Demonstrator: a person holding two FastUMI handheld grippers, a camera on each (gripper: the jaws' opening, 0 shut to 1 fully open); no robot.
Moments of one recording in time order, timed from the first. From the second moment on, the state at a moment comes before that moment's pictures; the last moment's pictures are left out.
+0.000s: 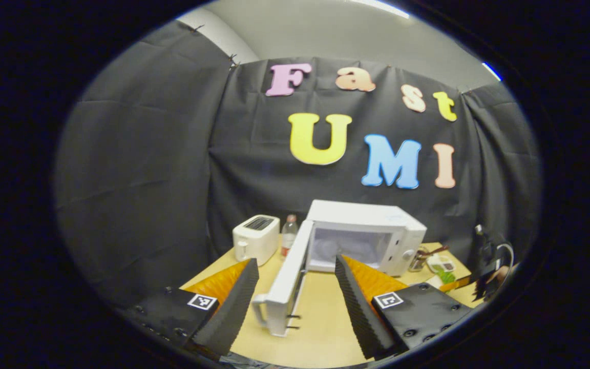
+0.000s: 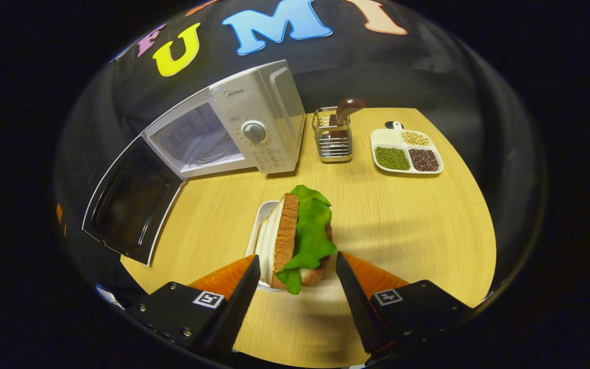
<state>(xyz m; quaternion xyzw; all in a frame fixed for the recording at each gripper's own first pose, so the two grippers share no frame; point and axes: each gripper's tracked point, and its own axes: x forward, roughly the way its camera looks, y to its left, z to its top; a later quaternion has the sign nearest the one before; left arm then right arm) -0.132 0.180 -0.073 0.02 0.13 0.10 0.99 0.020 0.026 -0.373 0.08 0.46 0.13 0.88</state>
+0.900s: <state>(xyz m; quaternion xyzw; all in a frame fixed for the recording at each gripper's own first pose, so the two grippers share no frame) -0.058 0.057 0.010 0.03 0.07 0.08 0.99 0.032 0.065 -0.279 0.36 0.41 0.23 0.80</state>
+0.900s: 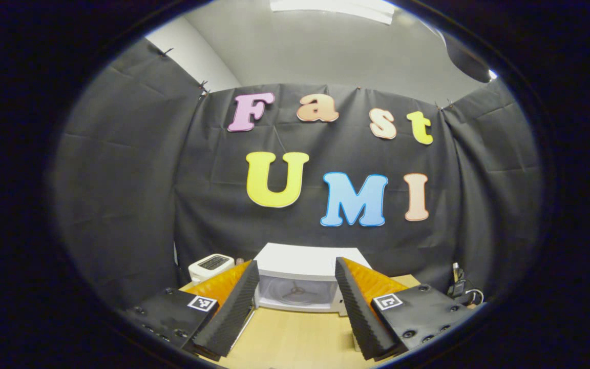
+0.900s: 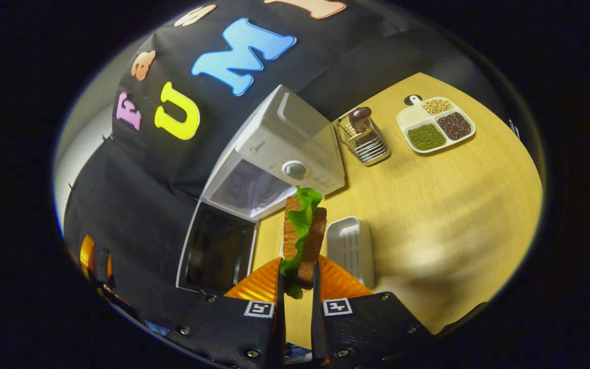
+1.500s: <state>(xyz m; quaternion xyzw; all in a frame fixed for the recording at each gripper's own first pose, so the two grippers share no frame) -0.064 0.151 0.055 0.01 0.06 0.03 1.00 0.053 0.178 -0.216 0.55 0.32 0.22 0.74</state>
